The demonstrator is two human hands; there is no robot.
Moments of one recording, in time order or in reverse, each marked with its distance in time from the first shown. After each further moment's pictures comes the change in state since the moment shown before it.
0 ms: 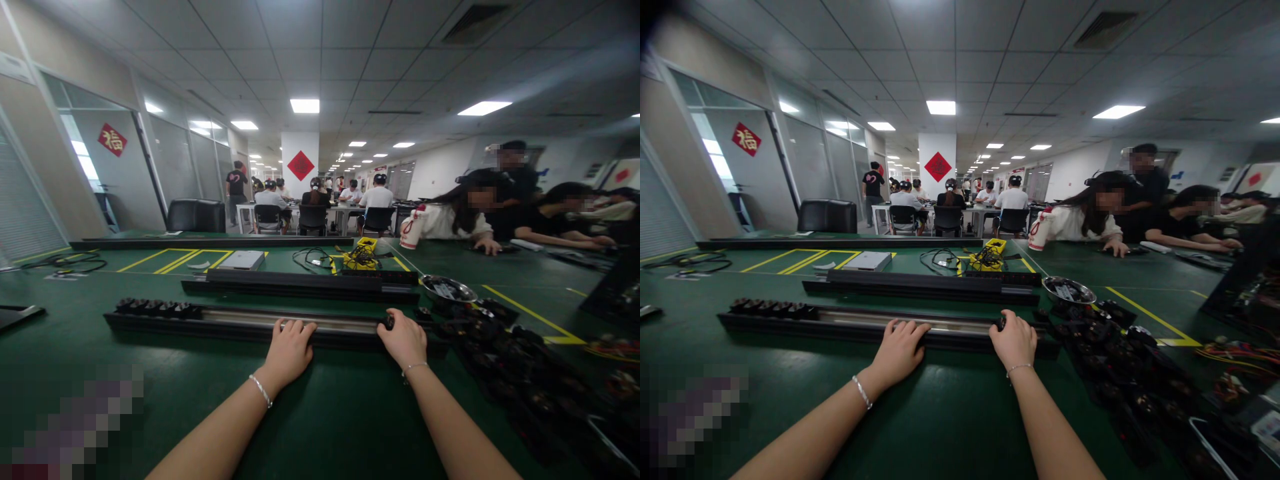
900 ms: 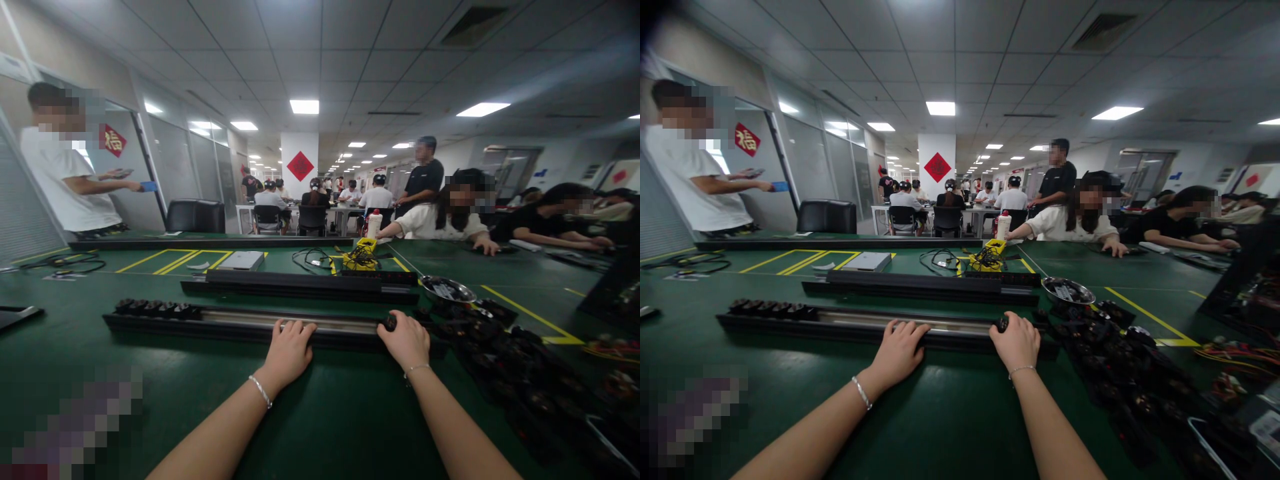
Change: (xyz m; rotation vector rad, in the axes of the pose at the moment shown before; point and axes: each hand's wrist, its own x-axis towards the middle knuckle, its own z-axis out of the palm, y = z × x) left_hand 0.000 0.002 -0.002 -0.006 -0.008 -0.010; right_hand -0.002 0.003 -0.004 -0.043 0.015 0.031
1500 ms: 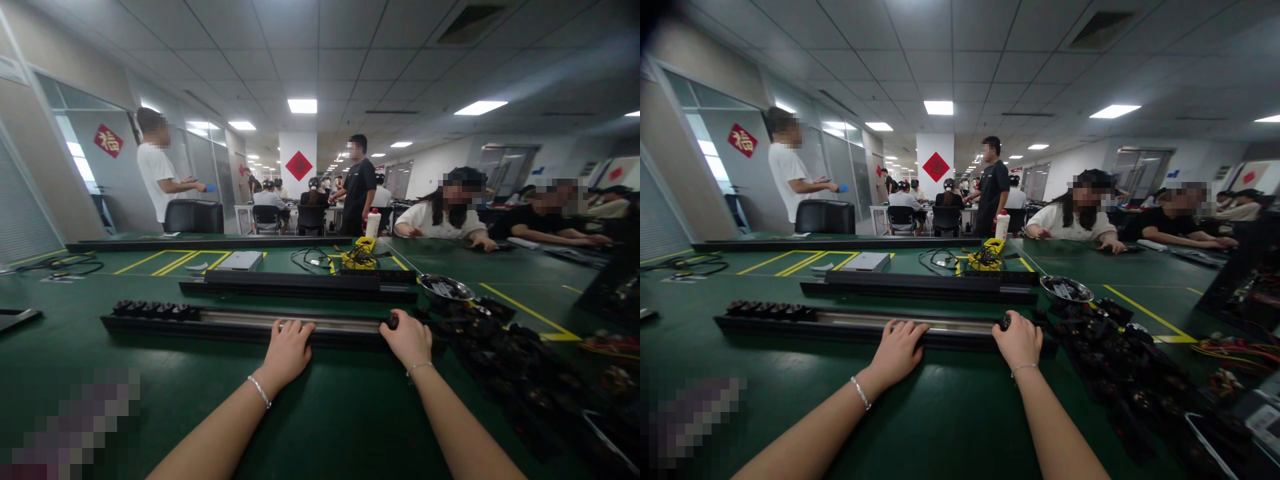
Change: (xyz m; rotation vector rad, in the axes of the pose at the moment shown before) left_hand 0.000 -0.001 -0.001 0.007 -0.009 0.002; right_hand 0.002 0.005 -0.002 0.052 -0.018 0.014
